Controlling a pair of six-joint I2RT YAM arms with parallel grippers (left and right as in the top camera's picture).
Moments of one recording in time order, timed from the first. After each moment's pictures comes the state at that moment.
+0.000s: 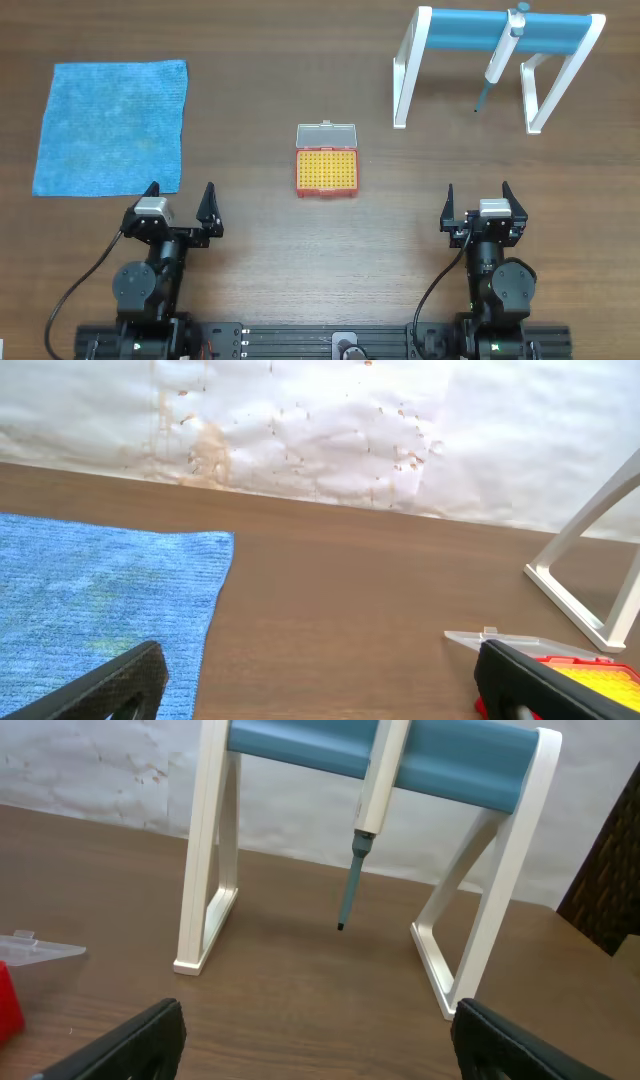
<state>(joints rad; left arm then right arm) 0.00 0.01 0.01 -0.07 0.07 -0.18 -0.01 0.01 0.01 -0.06 0.01 -0.21</state>
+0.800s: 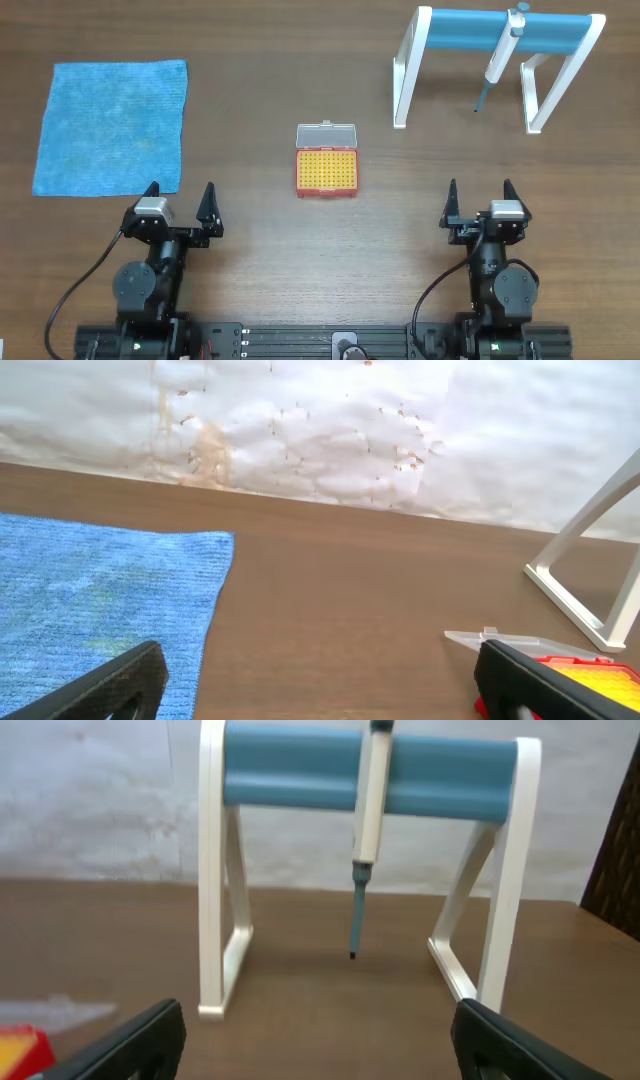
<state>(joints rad) 0.00 0.01 0.01 -0.07 0.07 -0.18 -0.01 0.01 0.01 0.02 0.01 -0.04</state>
